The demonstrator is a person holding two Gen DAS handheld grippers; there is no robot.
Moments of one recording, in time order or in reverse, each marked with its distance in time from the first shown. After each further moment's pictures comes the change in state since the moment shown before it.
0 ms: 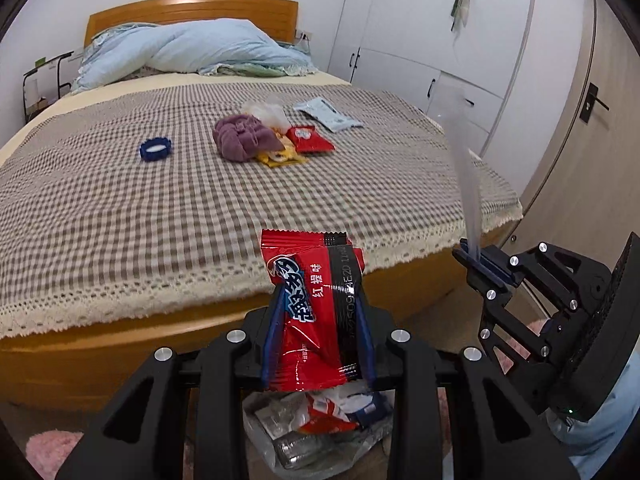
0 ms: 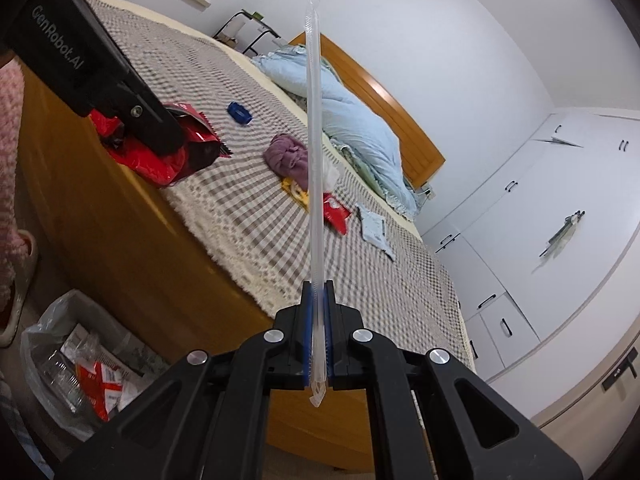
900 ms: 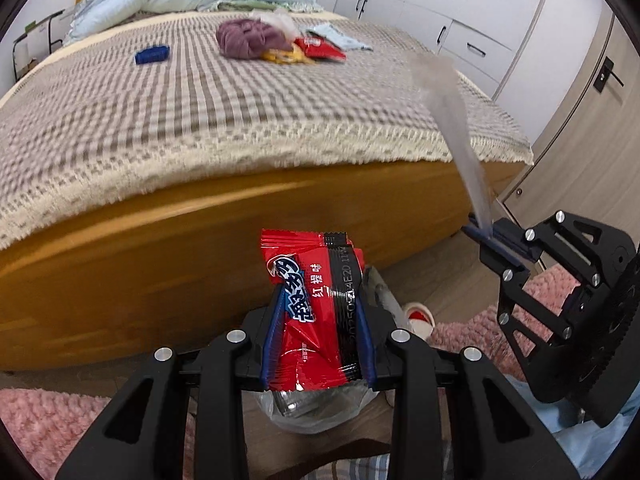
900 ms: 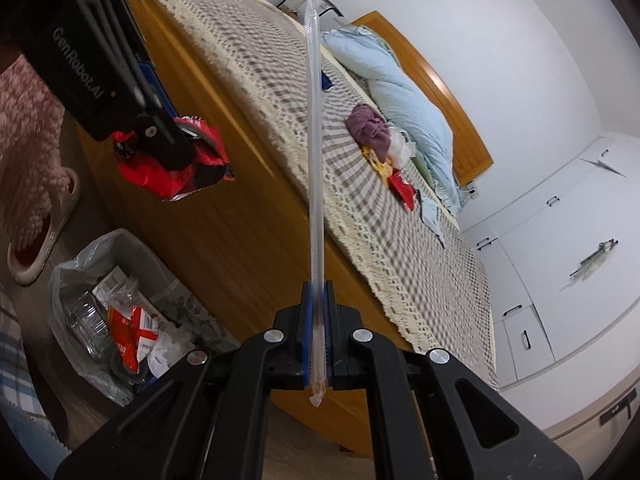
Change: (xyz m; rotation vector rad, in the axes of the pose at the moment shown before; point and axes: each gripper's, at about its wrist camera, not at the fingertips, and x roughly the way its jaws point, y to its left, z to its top) left arm 0.042 0.016 -0.063 -0.029 0.215 -0.012; right arm -0.002 0.049 -0.022 -0.150 0.082 0.139
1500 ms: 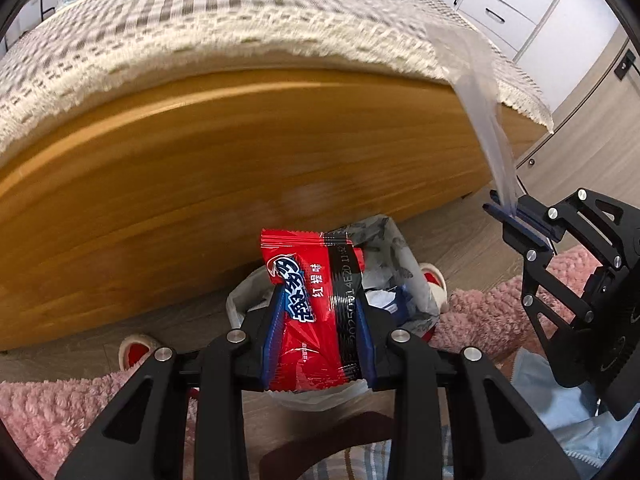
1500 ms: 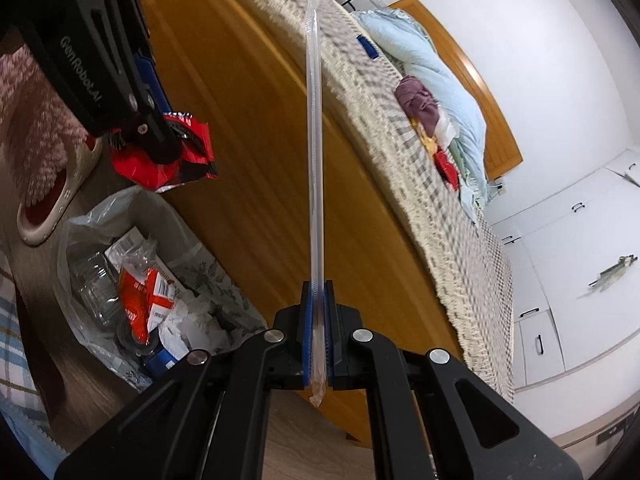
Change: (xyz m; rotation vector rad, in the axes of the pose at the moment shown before) left arm 0.060 0.016 -0.021 -0.030 0.163 0.004; right arm 0.027 0.027 -0.019 -0.081 0.077 0.086
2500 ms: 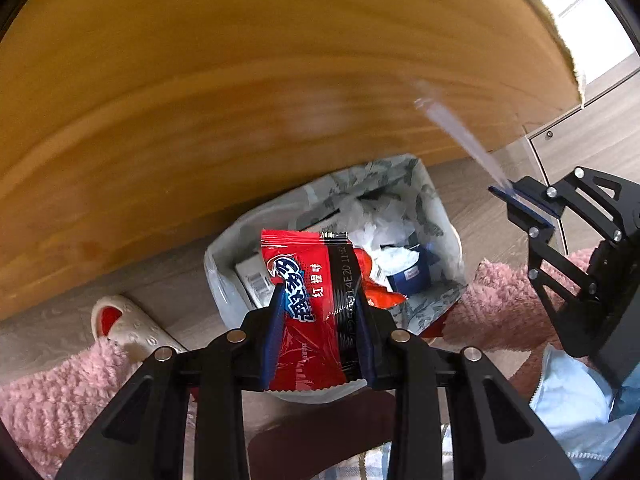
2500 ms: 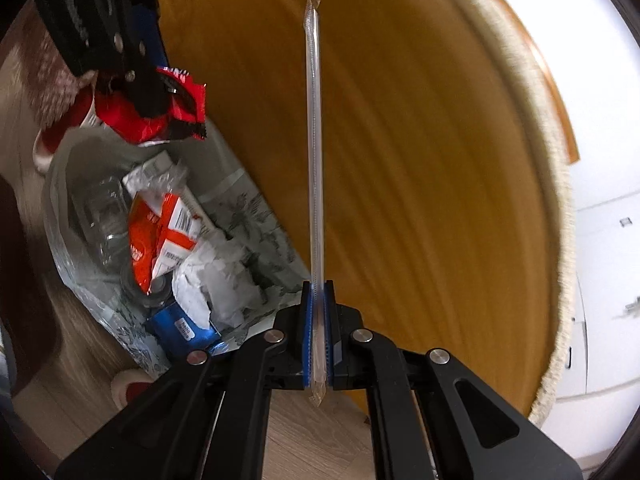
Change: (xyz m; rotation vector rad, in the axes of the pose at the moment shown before) left arm 0.091 0.011 -0.005 -0.058 0.216 -0.026; right arm 0.071 0.035 -0.031 -0.138 0.144 0.179
